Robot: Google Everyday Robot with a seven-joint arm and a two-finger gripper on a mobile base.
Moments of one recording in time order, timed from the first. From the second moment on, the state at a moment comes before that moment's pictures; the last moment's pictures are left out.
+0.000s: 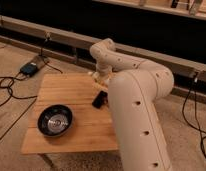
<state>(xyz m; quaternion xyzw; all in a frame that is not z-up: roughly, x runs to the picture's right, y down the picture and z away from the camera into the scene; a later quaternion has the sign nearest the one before) 0.011 -0.046 0.912 -0.24 0.13 0.35 0.90</state>
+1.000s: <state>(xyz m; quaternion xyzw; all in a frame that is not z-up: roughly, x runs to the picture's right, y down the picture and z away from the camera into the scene) -0.177 0.059 0.807 -0.24 0.06 0.36 0.90</state>
